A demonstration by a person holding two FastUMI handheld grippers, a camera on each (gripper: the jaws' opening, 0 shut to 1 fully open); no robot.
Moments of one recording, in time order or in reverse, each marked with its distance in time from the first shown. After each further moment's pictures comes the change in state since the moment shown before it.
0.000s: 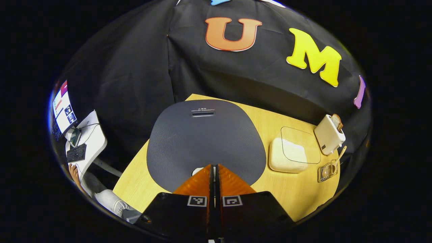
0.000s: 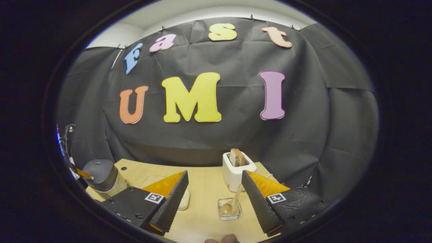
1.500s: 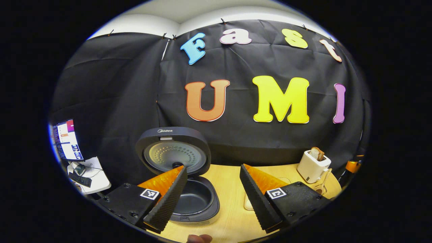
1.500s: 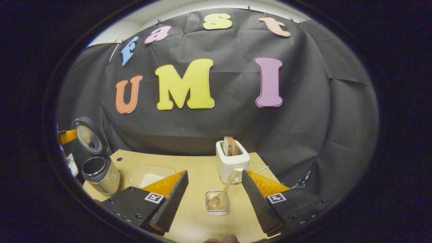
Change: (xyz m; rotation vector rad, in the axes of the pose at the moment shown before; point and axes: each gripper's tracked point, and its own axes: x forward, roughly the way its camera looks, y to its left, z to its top) left arm -0.109 -0.102 0.115 0.133 -0.568 -0.026; right arm 0.025 -0.053 -0.038 -0.002 0.126 0.004
